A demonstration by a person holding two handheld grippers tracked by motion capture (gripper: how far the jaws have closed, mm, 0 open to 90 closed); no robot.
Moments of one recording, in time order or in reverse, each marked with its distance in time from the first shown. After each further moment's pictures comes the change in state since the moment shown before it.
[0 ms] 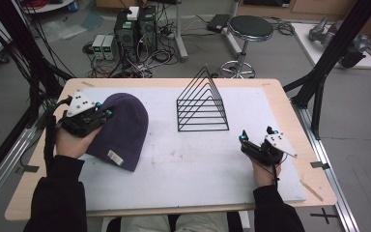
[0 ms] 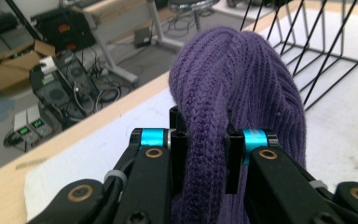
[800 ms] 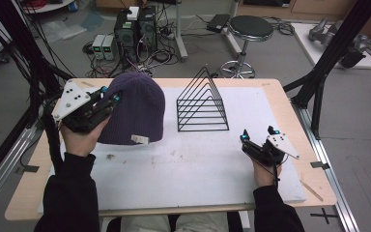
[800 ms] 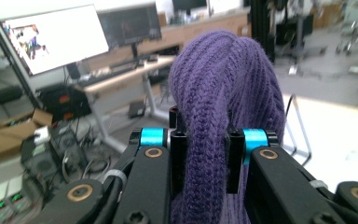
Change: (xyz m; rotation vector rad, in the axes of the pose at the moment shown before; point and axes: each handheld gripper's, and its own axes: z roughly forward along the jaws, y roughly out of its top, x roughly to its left) left arm -0.032 0.054 -0.030 -0.337 -0.022 -0.031; right arm -0.001 0.002 -0.003 -0.031 0.002 0.022
